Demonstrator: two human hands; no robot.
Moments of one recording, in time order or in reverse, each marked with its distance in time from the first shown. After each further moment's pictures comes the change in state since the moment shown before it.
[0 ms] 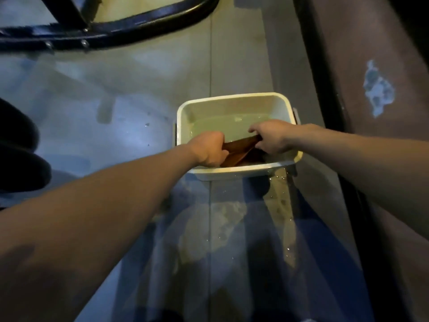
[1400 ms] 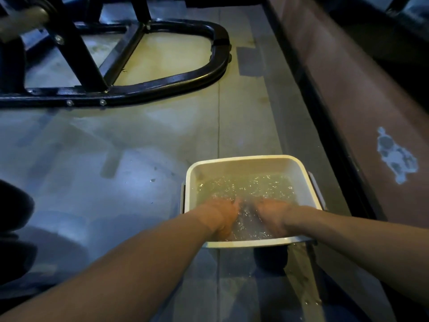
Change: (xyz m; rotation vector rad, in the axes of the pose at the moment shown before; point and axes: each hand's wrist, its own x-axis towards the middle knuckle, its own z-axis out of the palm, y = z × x) left_hand 0.042 -0.012 0.023 0.304 -0.261 0.077; right_hand 0.039 -0.006 0.051 -0.208 -0.141 -0.075
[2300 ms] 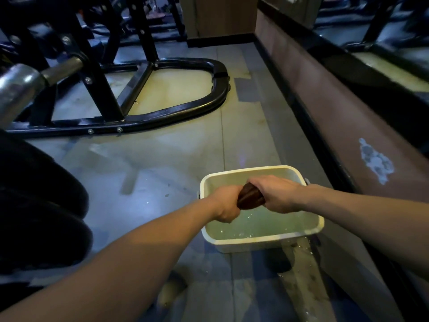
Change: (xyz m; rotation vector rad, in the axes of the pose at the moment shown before) left_hand -0.071 -0.008 -0.046 -0.442 0.359 0.058; right_hand -0.046 -0.015 -0.068 0.221 0.405 -0.146
